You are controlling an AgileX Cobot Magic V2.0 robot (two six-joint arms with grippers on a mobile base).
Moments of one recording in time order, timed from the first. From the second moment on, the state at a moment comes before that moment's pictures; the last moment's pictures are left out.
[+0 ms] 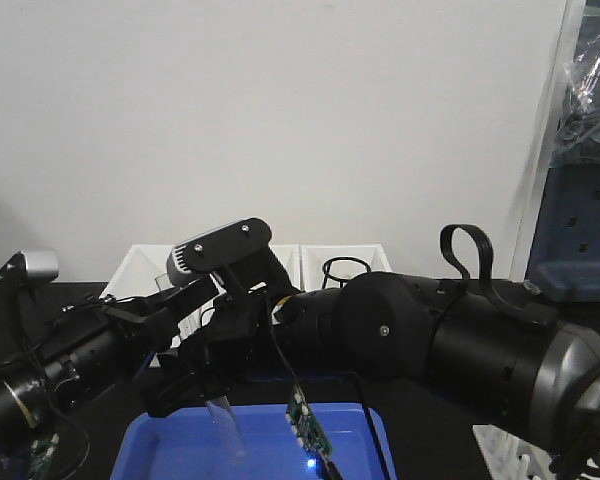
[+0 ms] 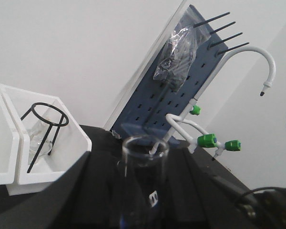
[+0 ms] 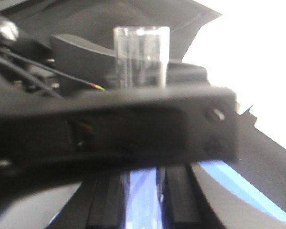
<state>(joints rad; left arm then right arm) -0.35 1.44 -0.79 0.59 -0.73 -1.10 0.70 1.75 -1.49 0.39 0.40 -0.41</state>
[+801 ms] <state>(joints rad) -0.28 1.44 -0.79 0.49 -0.69 -0.97 0.66 1.82 -1.49 0.30 0.29 -0.37</state>
